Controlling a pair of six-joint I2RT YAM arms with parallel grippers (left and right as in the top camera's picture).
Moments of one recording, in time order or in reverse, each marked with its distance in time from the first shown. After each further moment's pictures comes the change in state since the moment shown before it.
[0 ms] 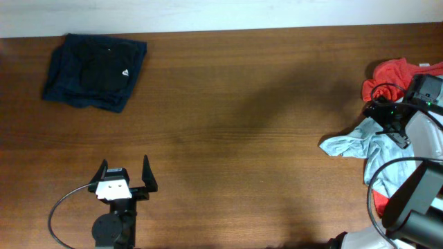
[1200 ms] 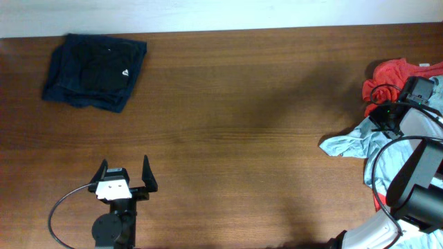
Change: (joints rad) left arm 0.000 0.000 0.000 0.000 0.000 0.000; right arm -0.009 0.152 0.002 0.174 0.015 0.080
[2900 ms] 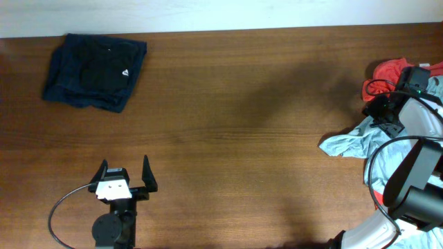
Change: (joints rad) left arm 0.000 0.000 0.000 0.000 0.000 0.000; right arm 0.055 0.000 0.108 -0.200 0.034 -0.029
